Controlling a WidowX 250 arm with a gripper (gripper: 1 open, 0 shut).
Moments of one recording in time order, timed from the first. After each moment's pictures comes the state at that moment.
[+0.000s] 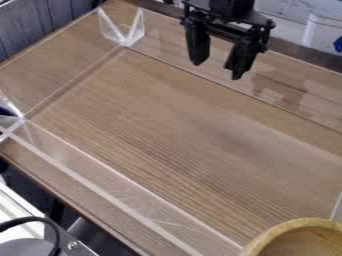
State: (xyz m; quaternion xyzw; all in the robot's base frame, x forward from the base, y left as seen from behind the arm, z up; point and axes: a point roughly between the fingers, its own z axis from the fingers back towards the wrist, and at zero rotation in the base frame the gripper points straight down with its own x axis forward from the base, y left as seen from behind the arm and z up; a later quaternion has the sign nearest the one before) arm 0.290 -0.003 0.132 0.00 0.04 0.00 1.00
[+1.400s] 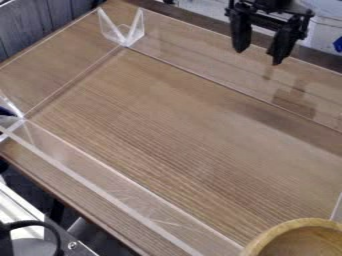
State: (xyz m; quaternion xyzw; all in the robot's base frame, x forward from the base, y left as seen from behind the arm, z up) arm 0.357 -0.036 0.115 -0.02 0.02 -0.05 1.00
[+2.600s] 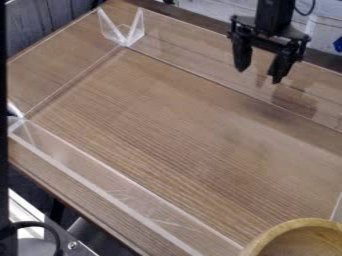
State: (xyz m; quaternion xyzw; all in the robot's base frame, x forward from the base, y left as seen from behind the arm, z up) arm 0.367 -0.037 0.079 -0.02 0.03 -0.04 1.00
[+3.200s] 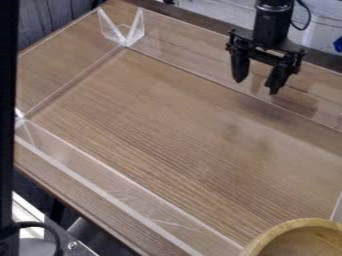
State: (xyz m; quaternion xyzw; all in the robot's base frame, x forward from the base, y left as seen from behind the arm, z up) arm 0.367 -0.036 0.066 -0.02 0.03 -0.03 1.00
